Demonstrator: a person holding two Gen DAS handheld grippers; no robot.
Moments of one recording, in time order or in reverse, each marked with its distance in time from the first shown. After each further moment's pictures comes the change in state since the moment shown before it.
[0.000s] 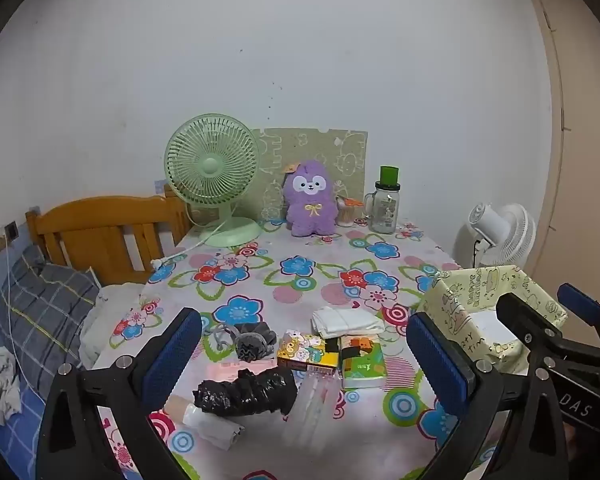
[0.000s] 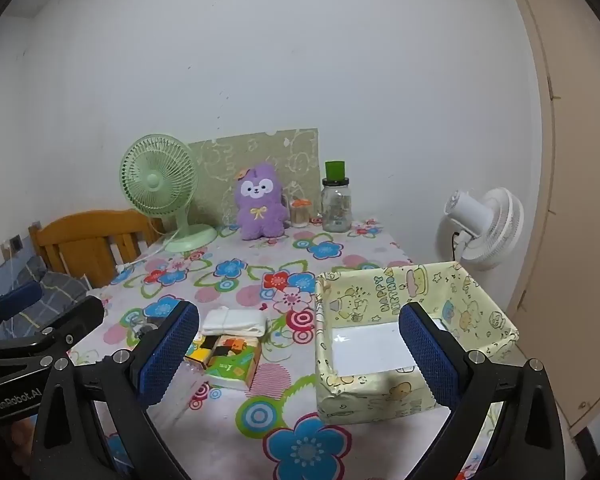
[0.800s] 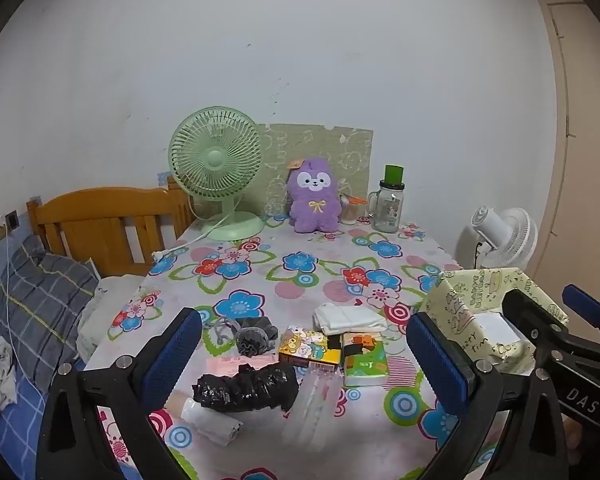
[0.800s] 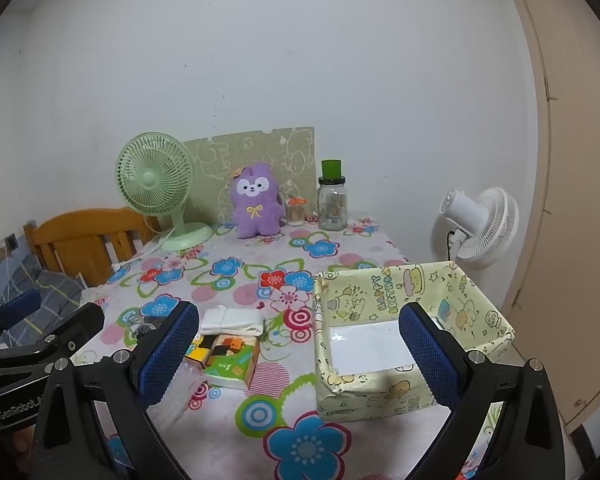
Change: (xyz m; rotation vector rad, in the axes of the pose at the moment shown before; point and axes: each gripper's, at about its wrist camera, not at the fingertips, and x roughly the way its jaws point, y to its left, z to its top) left arm 0.005 0.005 -0.004 -0.038 0.021 -0.002; right arm -0.001 0.002 -0.001 -0.006 0.020 -0.019
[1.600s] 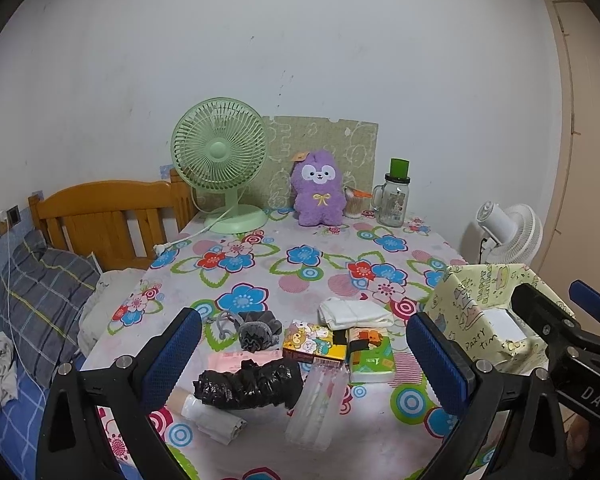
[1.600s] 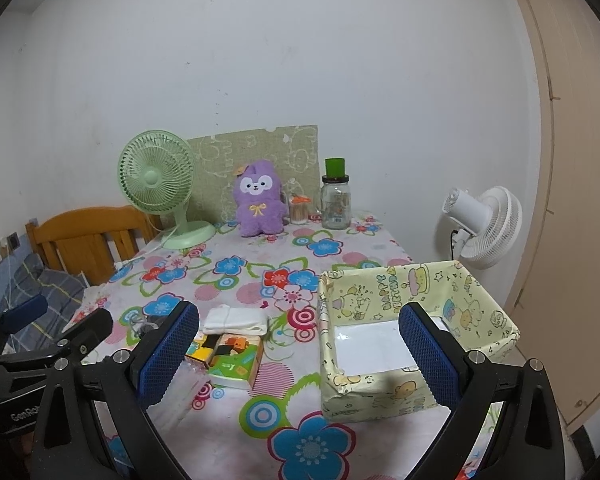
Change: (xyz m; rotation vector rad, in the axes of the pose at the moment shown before) left arm 0.007 0.002 -0.005 -0.005 0.016 0.013; right arm 0.006 0.004 0.000 -0.001 0.010 0.009
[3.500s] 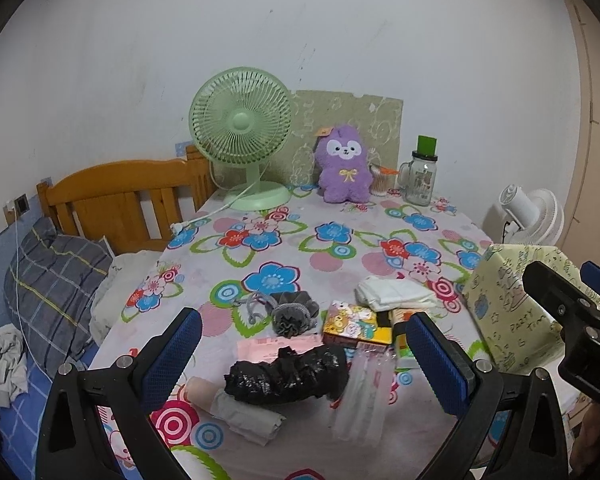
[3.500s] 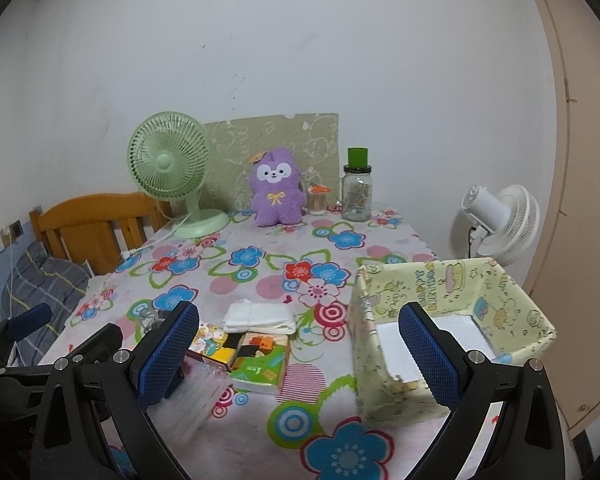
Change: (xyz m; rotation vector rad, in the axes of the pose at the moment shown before) left arm 0.029 0.035 -0.011 -0.005 0.074 0.049; right arm 0.029 0.037 -0.004 -0.034 0.035 0.021
